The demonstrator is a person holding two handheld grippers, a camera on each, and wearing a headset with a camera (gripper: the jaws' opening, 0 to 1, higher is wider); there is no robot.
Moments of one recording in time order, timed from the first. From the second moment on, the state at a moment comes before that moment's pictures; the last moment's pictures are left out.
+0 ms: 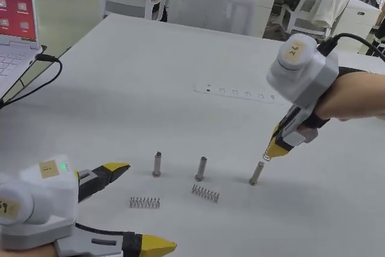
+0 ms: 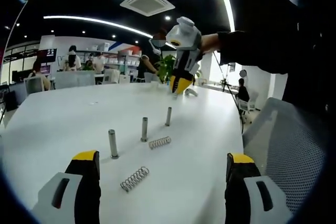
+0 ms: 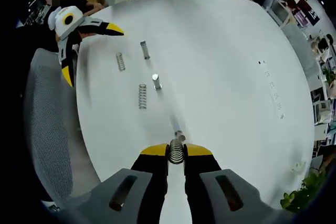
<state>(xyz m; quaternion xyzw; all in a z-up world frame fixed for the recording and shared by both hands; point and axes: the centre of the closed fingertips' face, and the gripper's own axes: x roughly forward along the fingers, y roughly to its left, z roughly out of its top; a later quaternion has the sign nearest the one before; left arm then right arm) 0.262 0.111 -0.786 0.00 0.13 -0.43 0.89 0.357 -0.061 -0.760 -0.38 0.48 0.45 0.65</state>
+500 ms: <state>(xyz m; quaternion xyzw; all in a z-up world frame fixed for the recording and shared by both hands) 0.261 0.118 -0.786 0.00 0.13 -0.43 0.89 0.364 -0.061 -0.780 -0.37 0.50 0.45 0.64</state>
